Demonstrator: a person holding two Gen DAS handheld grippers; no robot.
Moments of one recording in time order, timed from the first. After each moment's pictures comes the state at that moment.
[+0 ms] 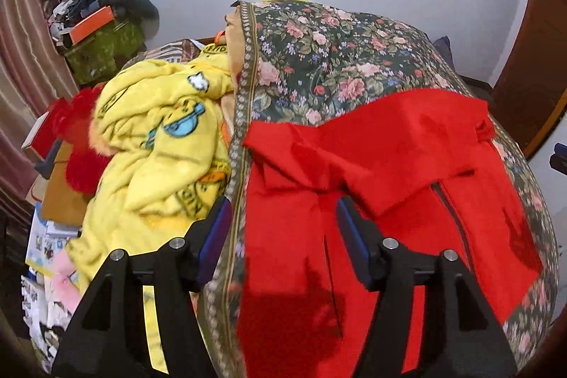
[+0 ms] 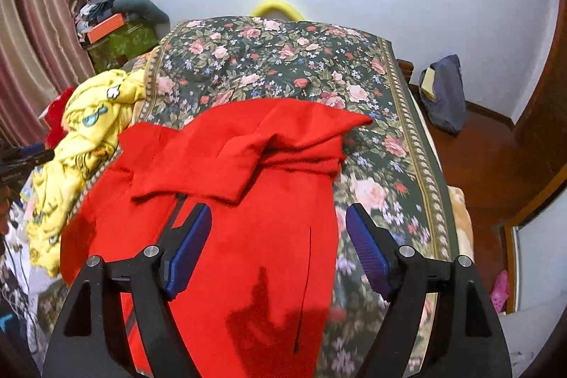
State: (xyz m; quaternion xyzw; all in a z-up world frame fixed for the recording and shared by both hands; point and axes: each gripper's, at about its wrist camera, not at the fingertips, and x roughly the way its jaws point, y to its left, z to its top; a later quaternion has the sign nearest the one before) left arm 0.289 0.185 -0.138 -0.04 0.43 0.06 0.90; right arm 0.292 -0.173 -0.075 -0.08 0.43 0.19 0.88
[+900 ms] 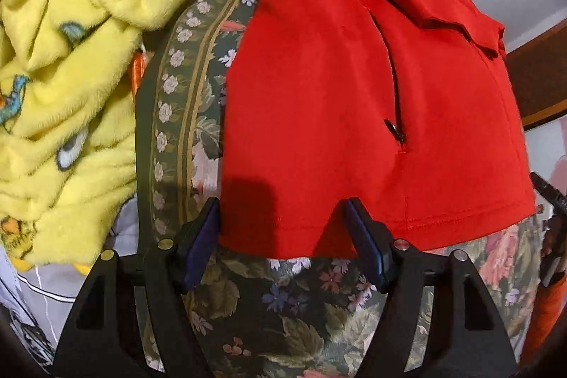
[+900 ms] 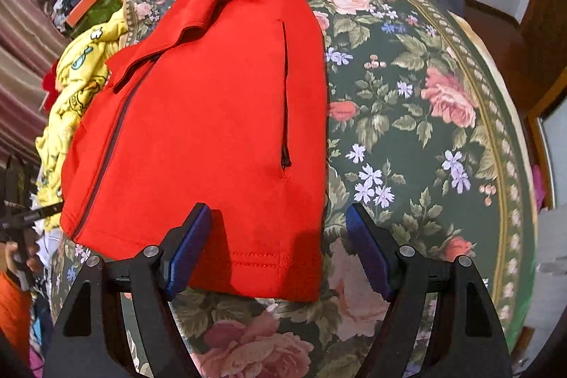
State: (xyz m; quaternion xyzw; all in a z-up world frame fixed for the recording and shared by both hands) left arm 0.172 0.209 -0.309 -0.21 0.58 0.00 0.79; right arm 0.223 -0.230 -0.180 0.02 0.56 0.17 0.81
